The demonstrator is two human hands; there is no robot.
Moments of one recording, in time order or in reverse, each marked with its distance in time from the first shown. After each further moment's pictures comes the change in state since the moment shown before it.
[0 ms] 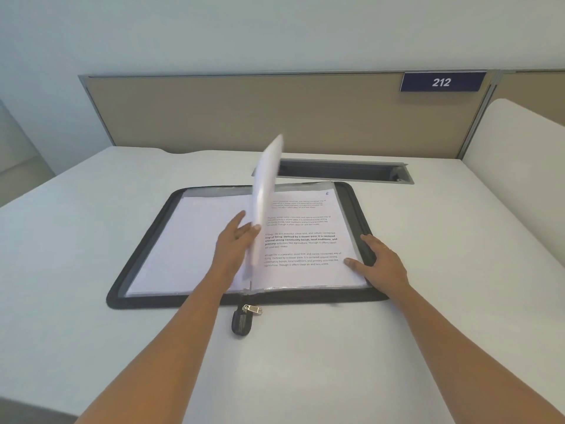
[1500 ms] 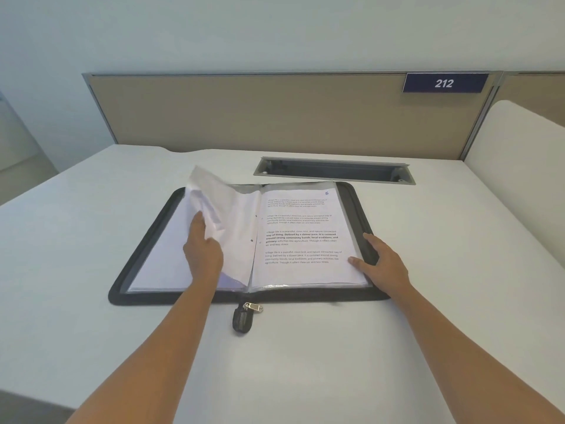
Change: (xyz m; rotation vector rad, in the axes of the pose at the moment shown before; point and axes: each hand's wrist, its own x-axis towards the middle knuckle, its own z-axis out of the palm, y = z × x) left_hand 0.002 -0.014 -0.027 0.254 0.494 0.126; right_hand 0.001 0.003 0.000 0.096 0.032 0.006
